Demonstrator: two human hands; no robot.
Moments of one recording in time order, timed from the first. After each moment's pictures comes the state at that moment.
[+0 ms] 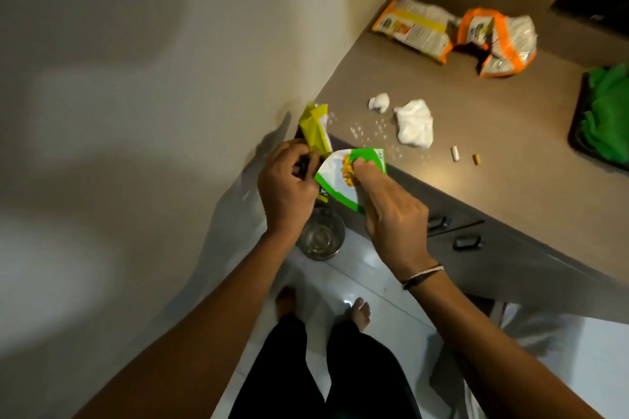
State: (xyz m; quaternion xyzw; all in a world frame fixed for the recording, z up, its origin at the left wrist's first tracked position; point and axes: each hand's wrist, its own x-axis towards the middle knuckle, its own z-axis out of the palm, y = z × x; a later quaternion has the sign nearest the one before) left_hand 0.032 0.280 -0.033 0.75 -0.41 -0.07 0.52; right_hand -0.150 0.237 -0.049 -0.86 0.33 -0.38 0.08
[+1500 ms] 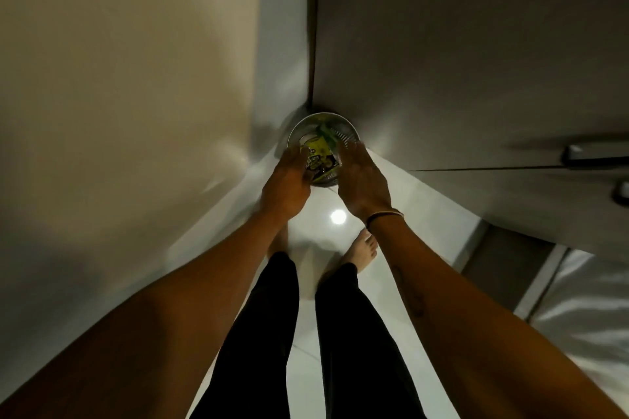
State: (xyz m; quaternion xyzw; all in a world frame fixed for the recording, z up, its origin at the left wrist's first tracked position) left_hand 0.038 0.349 -0.464 0.80 -0.45 -0.38 0.10; right_hand -0.109 0.268 -0.448 -0.82 0.49 0.12 0.28
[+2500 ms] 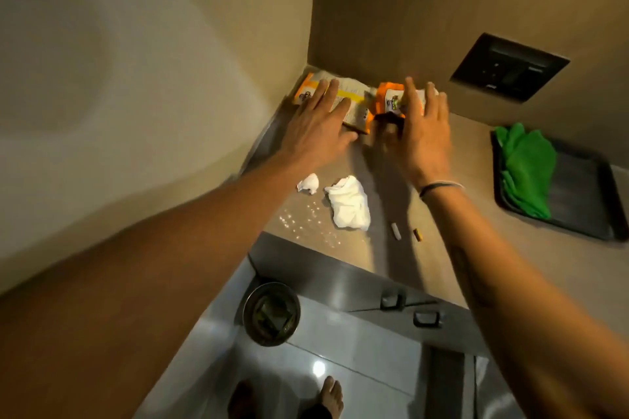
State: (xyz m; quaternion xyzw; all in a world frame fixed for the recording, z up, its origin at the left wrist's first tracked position) left_hand 0.020 -0.022 -0.013 0.67 -0.73 -0.05 0.13; right_hand -0.181 -0.051 0.001 -0.78 0.60 -0.19 0.02
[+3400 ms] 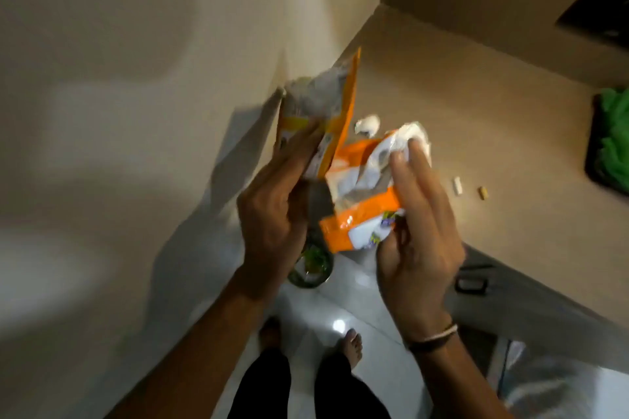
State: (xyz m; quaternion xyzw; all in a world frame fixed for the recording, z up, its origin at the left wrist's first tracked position) left_hand 0.022 0.251 -0.022 0.65 -0.53 -0.01 0.55; right_hand -0.143 0.213 -0.022 -0.77 0.37 -0.50 0.15
